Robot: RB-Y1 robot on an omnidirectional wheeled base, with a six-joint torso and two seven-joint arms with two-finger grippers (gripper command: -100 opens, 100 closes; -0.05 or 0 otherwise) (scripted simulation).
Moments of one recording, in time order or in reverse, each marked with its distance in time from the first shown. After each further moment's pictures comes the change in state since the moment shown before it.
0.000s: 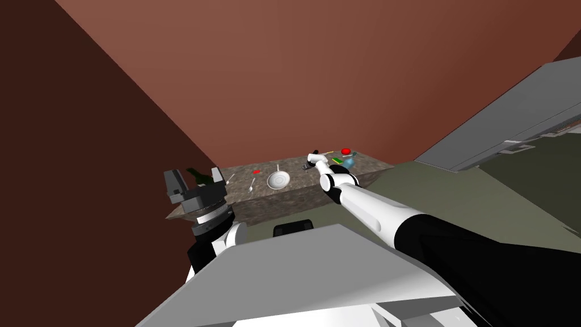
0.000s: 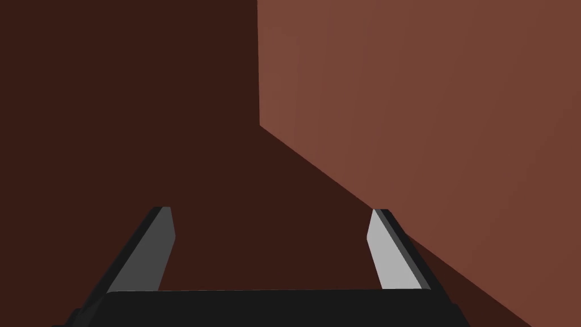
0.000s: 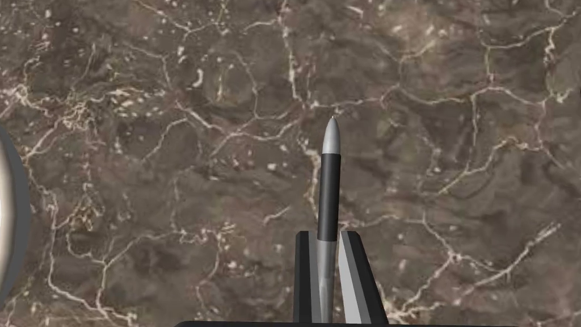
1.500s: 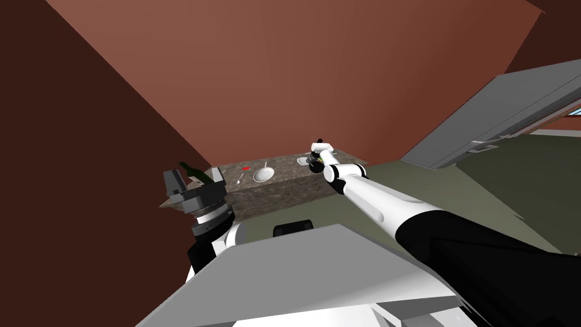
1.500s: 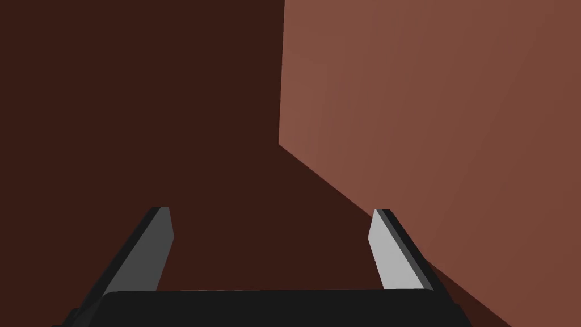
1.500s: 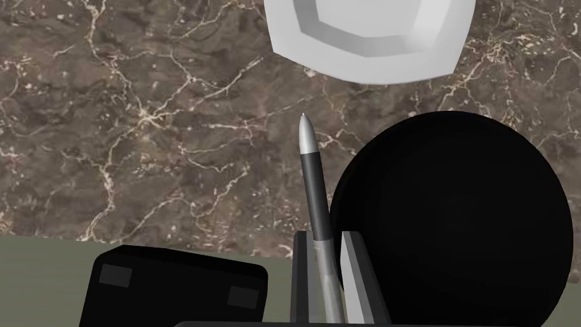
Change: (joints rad) left arm 0.000 0.000 0.000 0.000 0.000 0.000 0.000; right arm -0.134 -0.116 0.040 0.003 0.028 0.171 0.008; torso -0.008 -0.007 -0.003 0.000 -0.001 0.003
